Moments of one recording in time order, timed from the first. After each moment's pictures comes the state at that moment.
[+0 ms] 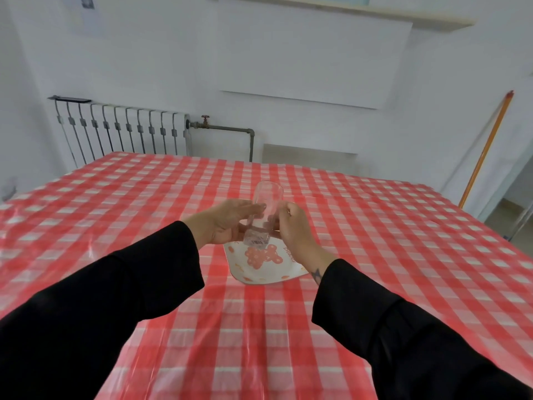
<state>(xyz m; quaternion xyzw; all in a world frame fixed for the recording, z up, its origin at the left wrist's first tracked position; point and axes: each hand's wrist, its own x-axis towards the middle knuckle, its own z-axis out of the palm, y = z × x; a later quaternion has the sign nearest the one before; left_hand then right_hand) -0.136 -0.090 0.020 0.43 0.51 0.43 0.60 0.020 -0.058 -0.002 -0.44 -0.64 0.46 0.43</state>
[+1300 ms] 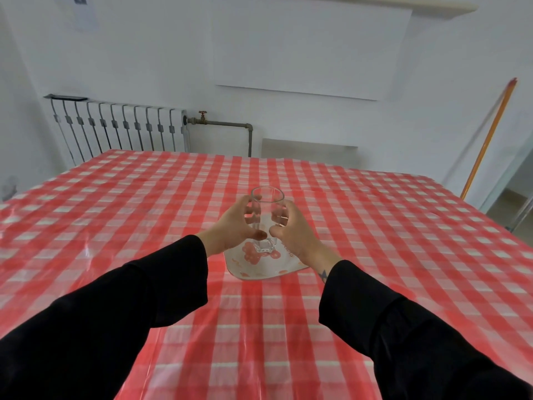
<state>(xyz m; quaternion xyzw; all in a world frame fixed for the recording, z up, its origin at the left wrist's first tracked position) -0.121 -0.086 -0.018 0.59 0.57 0.43 0.37 0.044 -0.050 -0.022 -0.38 -0.72 0.45 0.37</state>
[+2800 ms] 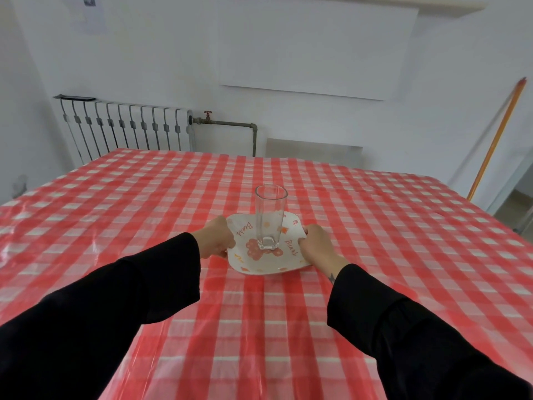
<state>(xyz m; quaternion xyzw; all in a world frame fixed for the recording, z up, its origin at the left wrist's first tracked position) -0.133 -0.105 -0.018 0.43 0.75 0.31 0.40 0.074 -0.026 -0.055 -0.59 -0.73 0.26 0.23</state>
